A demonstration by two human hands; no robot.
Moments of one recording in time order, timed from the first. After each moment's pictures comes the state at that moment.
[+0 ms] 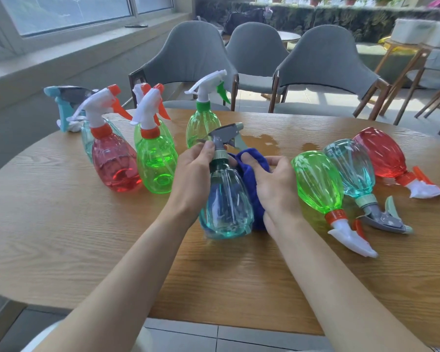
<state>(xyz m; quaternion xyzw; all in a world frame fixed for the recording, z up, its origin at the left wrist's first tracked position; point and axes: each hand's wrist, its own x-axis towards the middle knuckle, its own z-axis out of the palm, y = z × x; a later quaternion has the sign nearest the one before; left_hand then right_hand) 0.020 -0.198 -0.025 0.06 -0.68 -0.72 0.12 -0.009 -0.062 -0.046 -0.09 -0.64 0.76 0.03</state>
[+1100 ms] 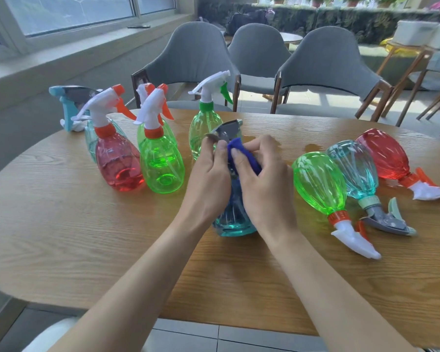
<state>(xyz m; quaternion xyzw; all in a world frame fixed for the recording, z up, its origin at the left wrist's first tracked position) 0.025 -0.181 -0.025 0.02 -0.75 -0.64 0.18 0.026 -0.074 -0.022 0.15 -0.79 0.54 0.24</state>
